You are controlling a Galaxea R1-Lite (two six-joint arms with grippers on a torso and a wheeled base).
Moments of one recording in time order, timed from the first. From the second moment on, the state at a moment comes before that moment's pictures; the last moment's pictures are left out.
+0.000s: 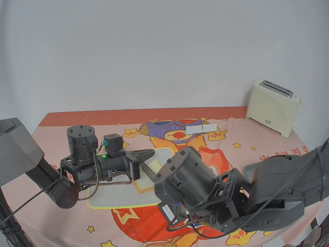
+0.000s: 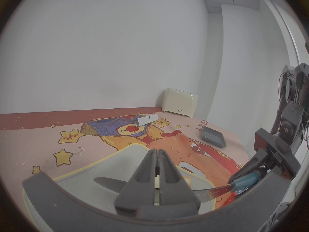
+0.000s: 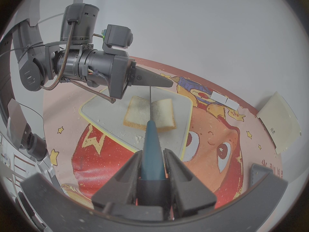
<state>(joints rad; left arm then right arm) -0.45 1.97 -0.60 -1.12 -0.44 -0.13 1.10 1.92 -1.18 0.17 -0.45 0.31</state>
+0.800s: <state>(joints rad) -0.45 1.98 -0.60 -1.12 -0.44 -0.13 1.10 1.92 -1.19 0.18 -0.45 0.31</state>
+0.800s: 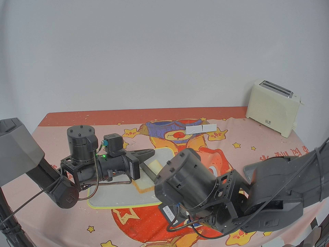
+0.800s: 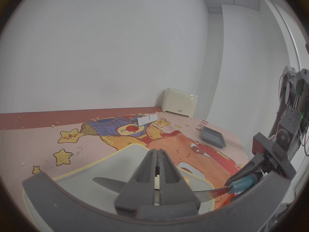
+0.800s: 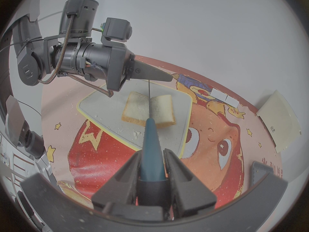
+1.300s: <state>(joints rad) -0.44 1.98 -0.60 -1.12 -0.44 -0.13 1.10 1.91 -1.17 0.17 -0.45 0.31</state>
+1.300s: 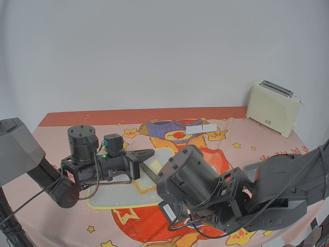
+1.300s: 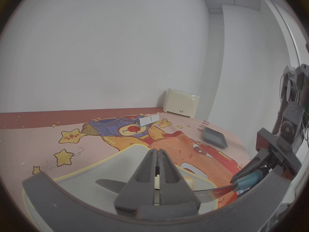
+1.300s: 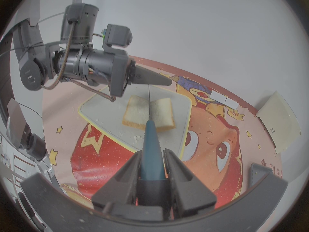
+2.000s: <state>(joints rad) -0.45 1.98 -0.61 -1.14 -0.44 -0.13 1.09 1.91 -1.16 0.14 -0.45 0.31</state>
